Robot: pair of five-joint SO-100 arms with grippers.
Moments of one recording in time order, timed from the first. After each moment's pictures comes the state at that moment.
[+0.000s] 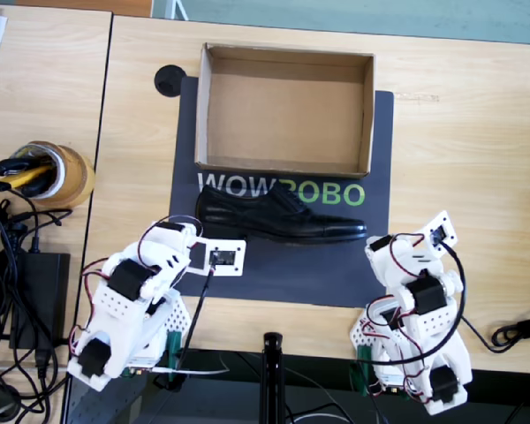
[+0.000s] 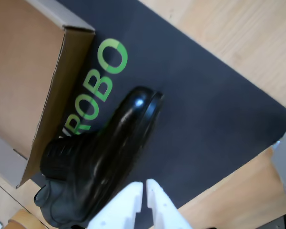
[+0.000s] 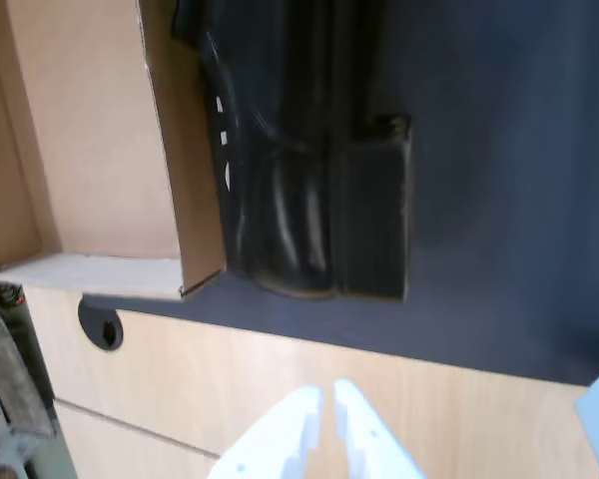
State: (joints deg) arm 0 27.9 132.0 98.3 93.8 -20.4; arm 1 -27.4 136.1 104.2 96.8 -10.3
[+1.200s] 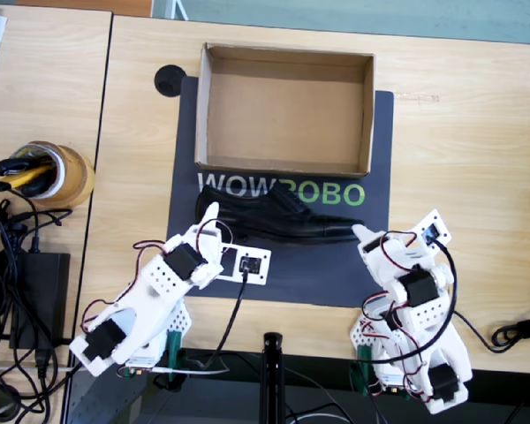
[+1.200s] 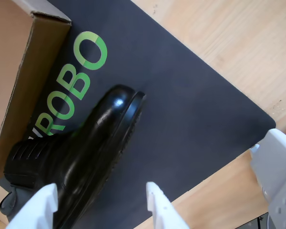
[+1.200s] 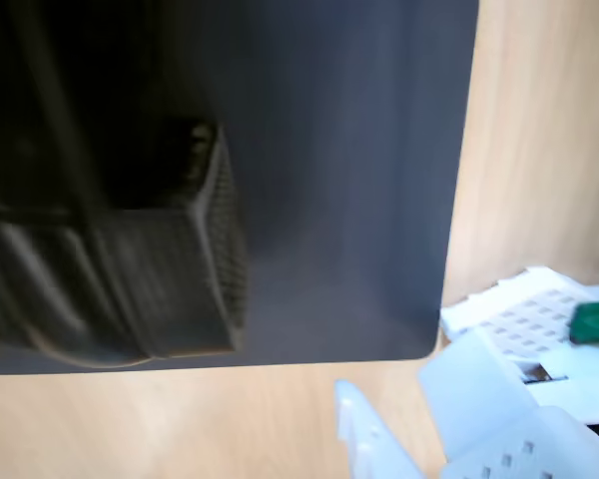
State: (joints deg) arm 0 41.0 118.8 102.8 100.1 -35.6; arm 1 -28.7 135.1 108.2 97.1 -12.7
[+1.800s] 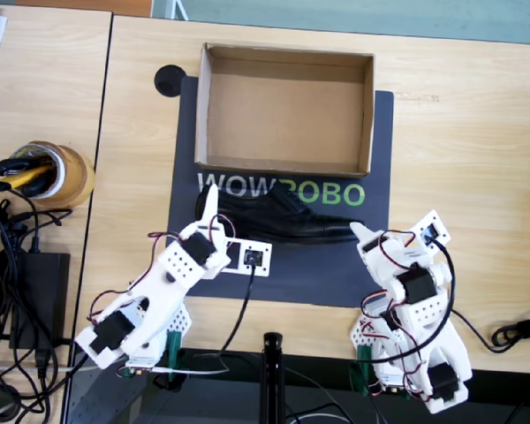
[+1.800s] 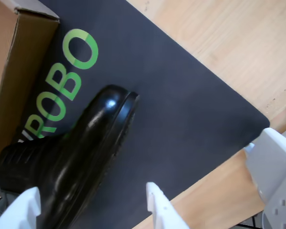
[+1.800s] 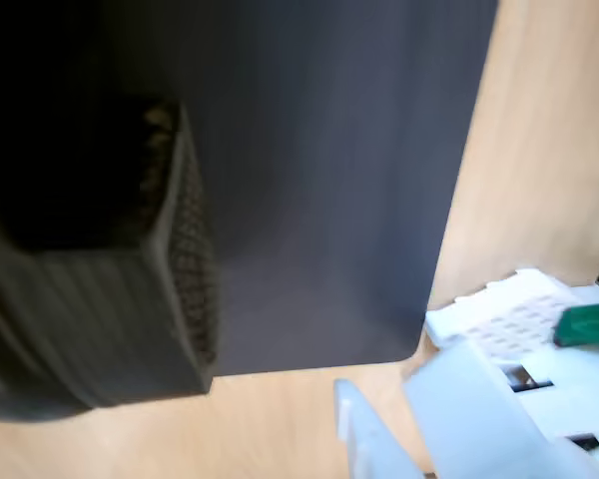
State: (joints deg) arm 0 40.6 110.3 106.3 95.9 -37.7; arm 1 -28.7 134.0 109.2 97.1 -12.7
